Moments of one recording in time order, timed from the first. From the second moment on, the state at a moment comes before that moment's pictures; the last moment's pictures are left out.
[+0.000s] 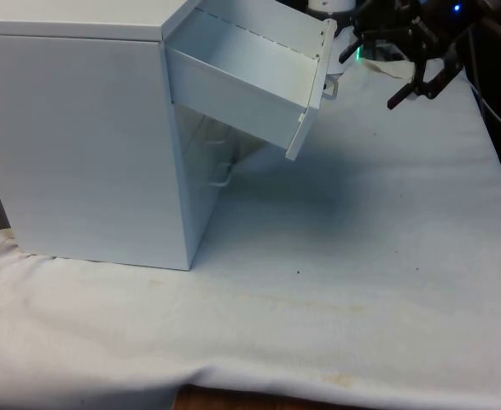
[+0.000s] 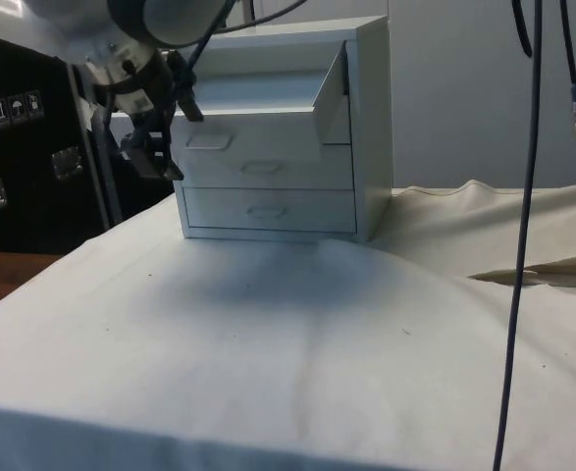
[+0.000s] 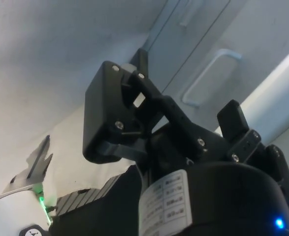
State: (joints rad) arm 0.79 0.48 -0.52 -1.71 -0.47 1.88 0.54
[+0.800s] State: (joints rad) arm 0.79 0.50 -0.51 -1.71 -0.47 1.89 0.56
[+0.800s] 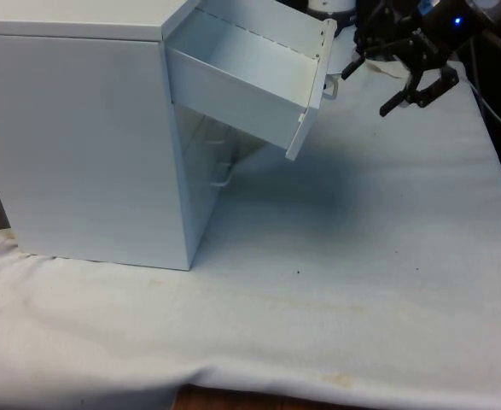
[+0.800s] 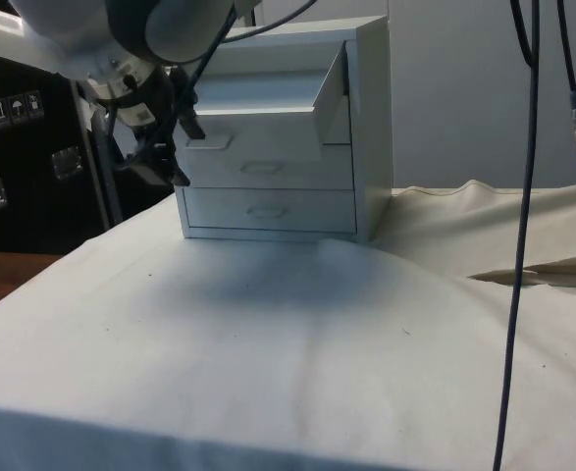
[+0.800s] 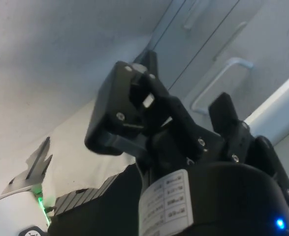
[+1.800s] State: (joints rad) arm 0.79 0.49 -0.55 -1.71 -0.51 1.87 0.53
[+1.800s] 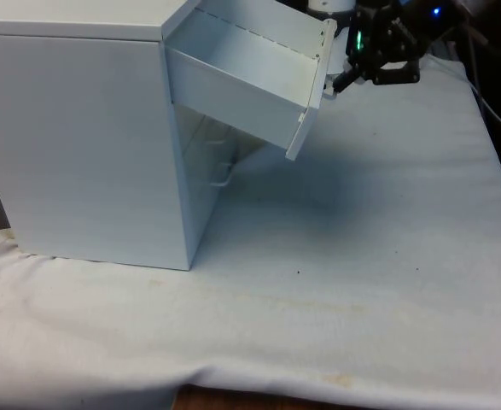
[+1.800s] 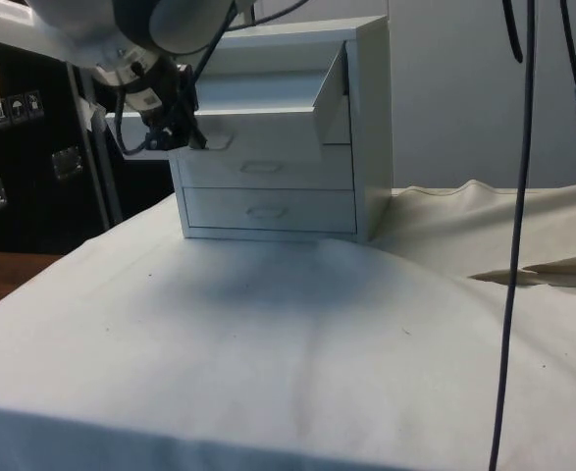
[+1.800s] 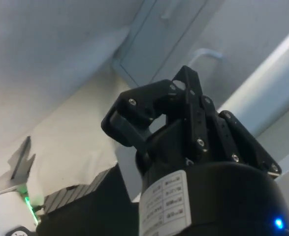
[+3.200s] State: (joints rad) arm 0.80 0.43 -0.56 -1.75 -0.71 1.81 0.51
